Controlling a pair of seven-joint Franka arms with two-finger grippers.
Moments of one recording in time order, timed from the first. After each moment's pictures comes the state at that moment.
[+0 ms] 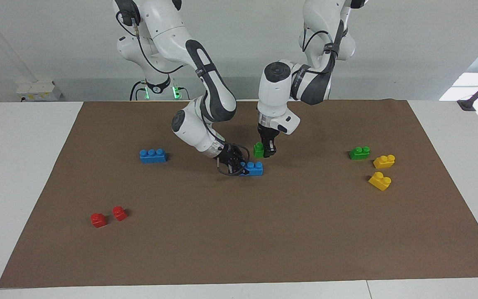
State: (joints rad) left arm -0.58 0.20 -0.08 -1.92 0.07 2.18 -2.31; right arm 0.51 0.41 0.03 -1.99 1.10 2.55 1.21
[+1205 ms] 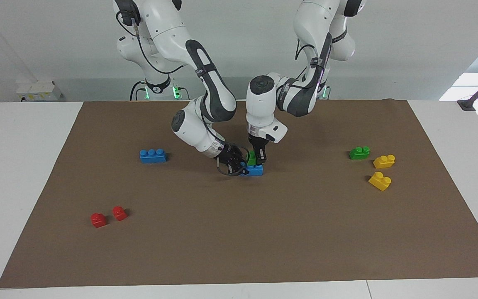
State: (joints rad) left arm -0.62 0.28 -0.07 -1.91 0.13 2.27 -2.38; right arm 0.51 0.41 0.03 -1.99 1.10 2.55 1.21
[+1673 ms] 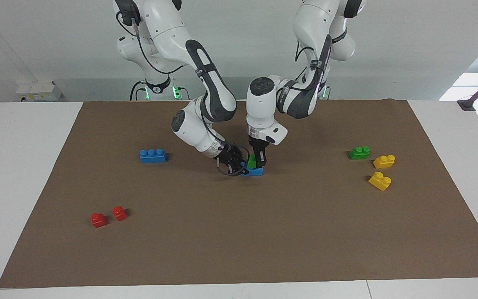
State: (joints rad) left arm -0.62 0.30 -0.07 -1.91 0.15 2.29 -2.38; right arm 0.51 0.41 0.03 -1.99 1.10 2.55 1.20
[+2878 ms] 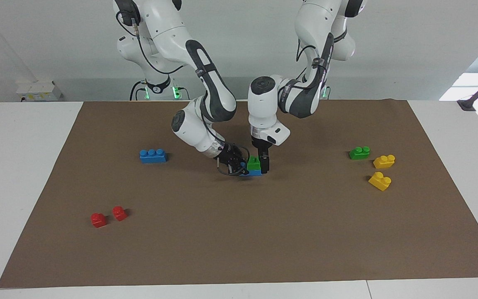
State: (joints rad) left arm -0.61 0.27 -0.06 -1.90 0.20 2.27 -2.32; right arm 0.51 0.41 0.03 -1.99 1.10 2.56 1.20
